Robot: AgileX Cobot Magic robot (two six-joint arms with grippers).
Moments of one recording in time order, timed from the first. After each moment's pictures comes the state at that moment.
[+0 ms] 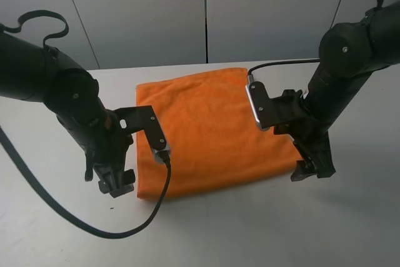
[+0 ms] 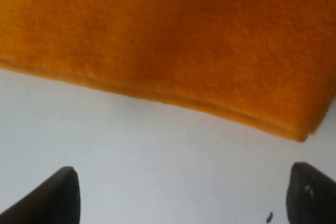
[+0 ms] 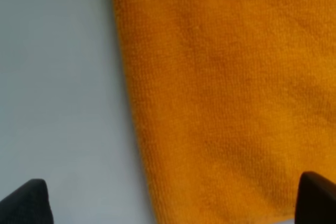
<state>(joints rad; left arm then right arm) -0.64 1.79 -0.84 0.14 0.55 0.39 0.44 1.74 -0.83 0.09 0.64 -1.29</state>
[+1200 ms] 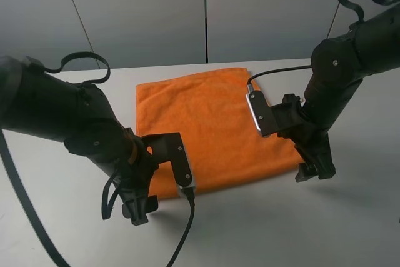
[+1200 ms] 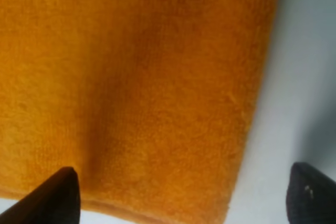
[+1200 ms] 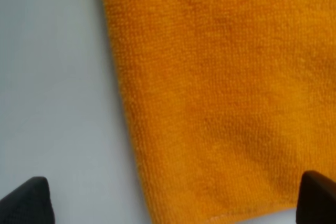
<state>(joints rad) -0.81 1.85 -0.80 0.28 0.42 0.22 0.44 1.80 -0.83 -0.04 0.61 -1.22</state>
